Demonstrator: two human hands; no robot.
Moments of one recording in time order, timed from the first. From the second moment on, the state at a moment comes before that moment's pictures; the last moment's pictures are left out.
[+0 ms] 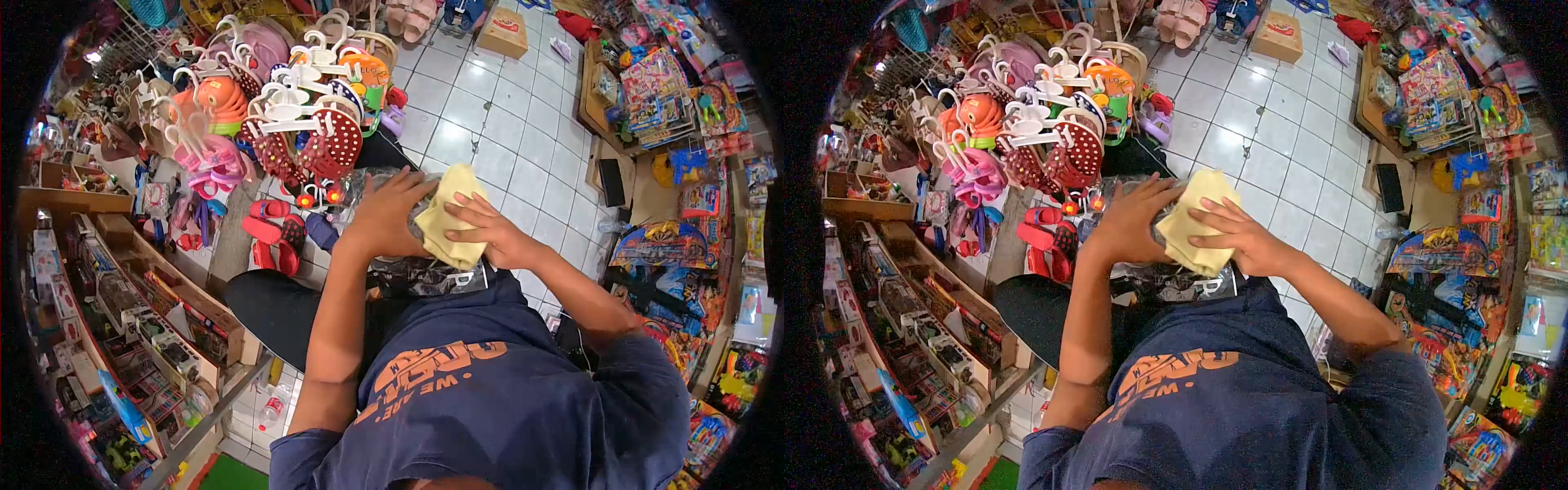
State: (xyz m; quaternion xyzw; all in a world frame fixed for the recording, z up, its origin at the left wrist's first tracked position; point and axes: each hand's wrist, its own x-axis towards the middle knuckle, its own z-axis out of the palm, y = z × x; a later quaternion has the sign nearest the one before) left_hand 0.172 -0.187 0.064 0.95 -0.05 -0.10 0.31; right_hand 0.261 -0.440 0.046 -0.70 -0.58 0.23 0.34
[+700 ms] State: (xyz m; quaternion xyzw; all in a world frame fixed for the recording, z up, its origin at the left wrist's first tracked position) left_hand 0.160 -0.182 0.056 0.94 -0.08 -0.01 0.34; right_hand 0.278 -0.381 0.153 -0.74 -0.55 -0.04 0.39
